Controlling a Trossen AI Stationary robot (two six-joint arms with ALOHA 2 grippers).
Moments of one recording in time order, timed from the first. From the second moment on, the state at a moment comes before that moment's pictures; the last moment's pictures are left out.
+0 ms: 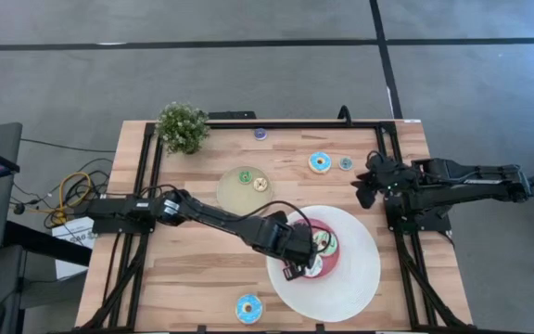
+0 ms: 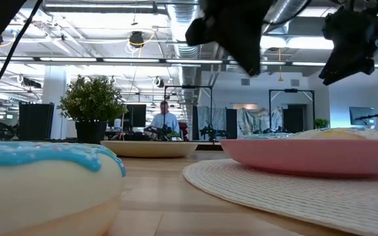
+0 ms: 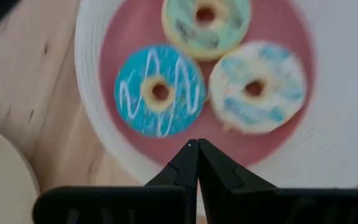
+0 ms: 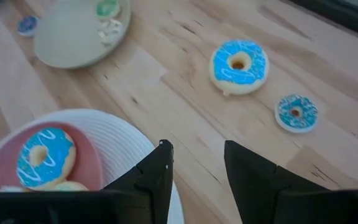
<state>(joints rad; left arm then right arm) -0.32 2.36 2.31 -1.15 -0.26 -0.59 -0.01 0.61 0.65 -0.91 0.32 0.62</state>
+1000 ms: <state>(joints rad) -0.30 1.09 0.75 -0.44 -0.33 -0.76 -0.60 1.25 0.76 -0.75 0.17 0.59</state>
